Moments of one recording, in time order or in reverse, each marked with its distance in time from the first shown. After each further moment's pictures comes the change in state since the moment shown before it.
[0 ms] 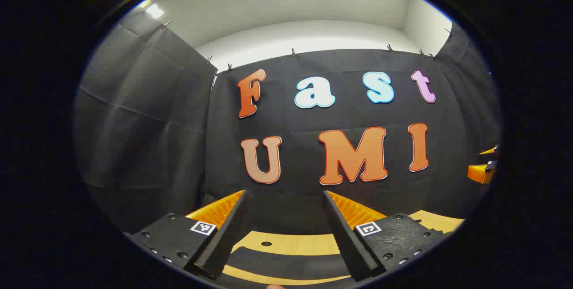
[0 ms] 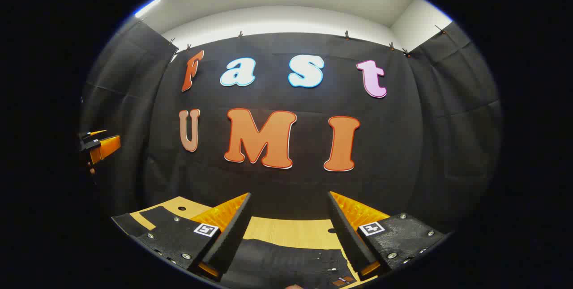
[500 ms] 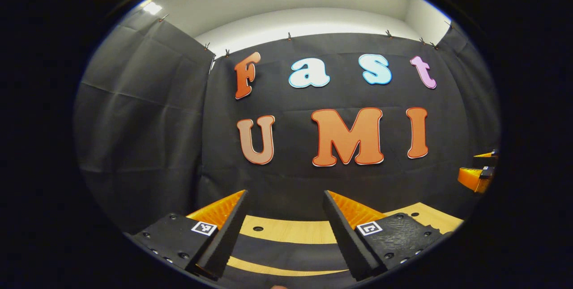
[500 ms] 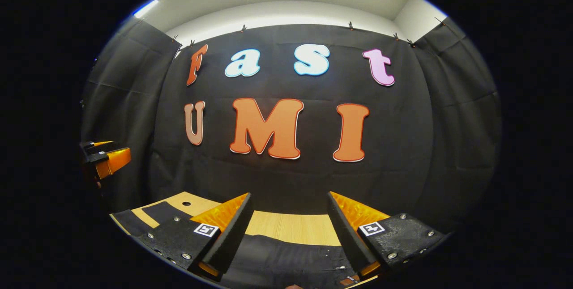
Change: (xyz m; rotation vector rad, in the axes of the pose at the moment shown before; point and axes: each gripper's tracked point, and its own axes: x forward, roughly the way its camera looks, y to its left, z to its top) left arm -0.008 -0.061 -0.053 -0.005 0.103 0.011; right arm 0.014 0.010 -0.042 0.043 0.055 0.055
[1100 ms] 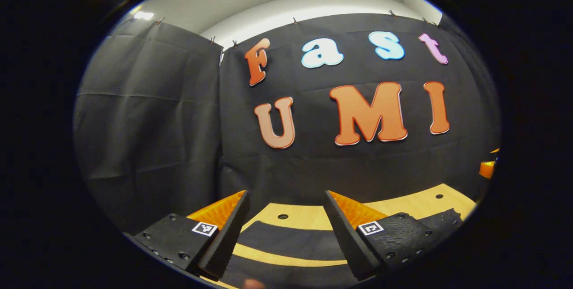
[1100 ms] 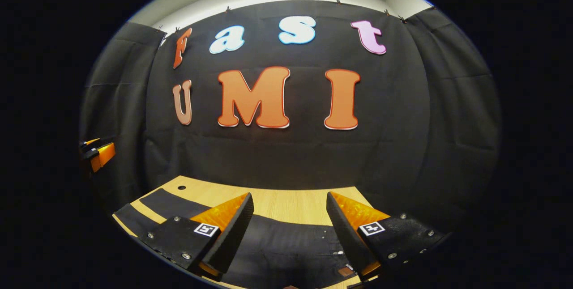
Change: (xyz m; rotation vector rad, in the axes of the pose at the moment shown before) left arm 0.008 0.059 -0.060 0.069 0.158 0.158; right arm 0.008 -0.041 -0.072 0.054 0.215 -0.047
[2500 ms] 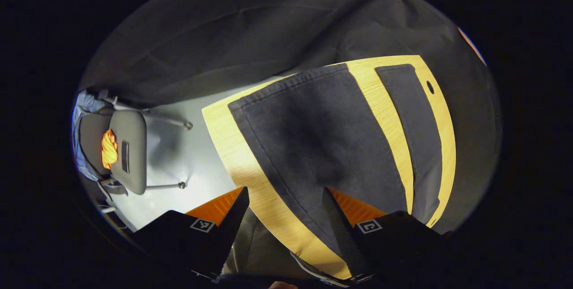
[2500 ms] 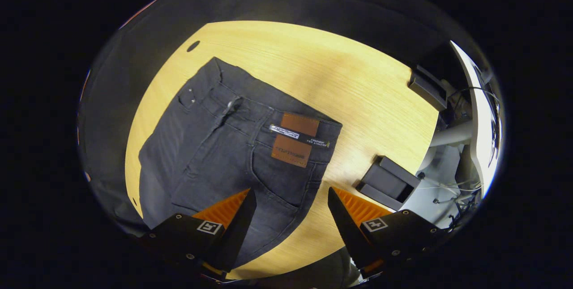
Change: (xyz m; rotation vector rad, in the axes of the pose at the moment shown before) left arm -0.035 0.202 -0.395 -0.759 1.363 0.480; right arm -0.041 -0.104 -0.339 0.803 1.071 -0.592
